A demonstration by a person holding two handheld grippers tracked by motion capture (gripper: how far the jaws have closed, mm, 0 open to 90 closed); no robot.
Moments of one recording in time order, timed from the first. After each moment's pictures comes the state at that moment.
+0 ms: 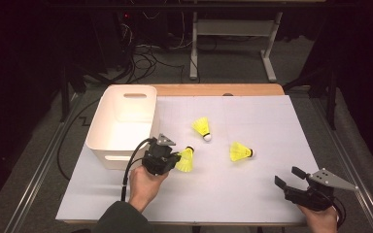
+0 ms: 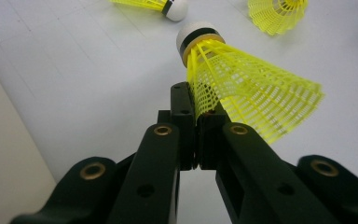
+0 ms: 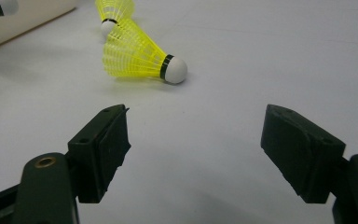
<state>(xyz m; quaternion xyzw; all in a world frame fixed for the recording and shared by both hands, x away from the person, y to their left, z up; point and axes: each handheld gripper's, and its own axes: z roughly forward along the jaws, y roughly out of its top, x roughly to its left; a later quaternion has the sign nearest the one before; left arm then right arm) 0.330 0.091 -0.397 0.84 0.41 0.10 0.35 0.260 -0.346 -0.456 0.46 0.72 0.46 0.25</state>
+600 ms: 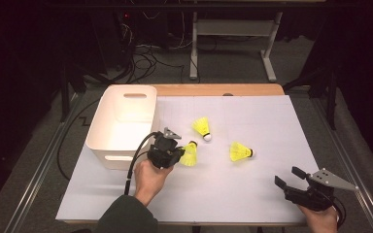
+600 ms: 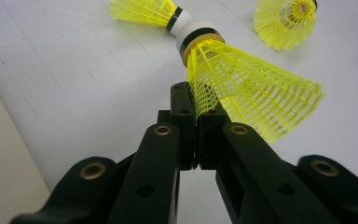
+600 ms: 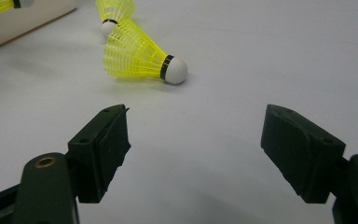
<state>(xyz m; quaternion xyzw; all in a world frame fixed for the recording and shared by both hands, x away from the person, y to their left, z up) 0.345 0.076 -0.391 0.84 0.41 0.11 0.34 0.259 -0.347 -0.456 0.47 0.71 0.46 0.24</state>
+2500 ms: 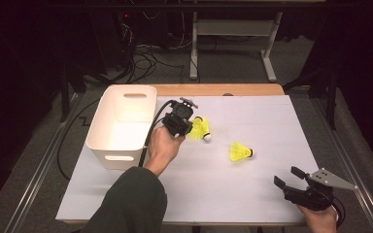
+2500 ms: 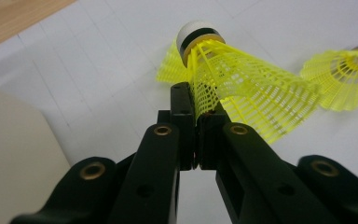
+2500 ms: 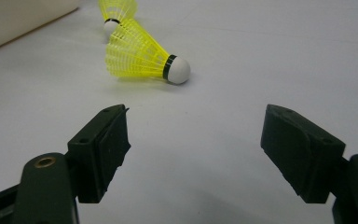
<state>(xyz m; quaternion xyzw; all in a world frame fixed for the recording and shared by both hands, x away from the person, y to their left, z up) 0.413 0.036 -0.342 0.85 0.43 0.15 0.27 0.261 -0.346 -0.456 0.46 0.72 0.46 0.24</state>
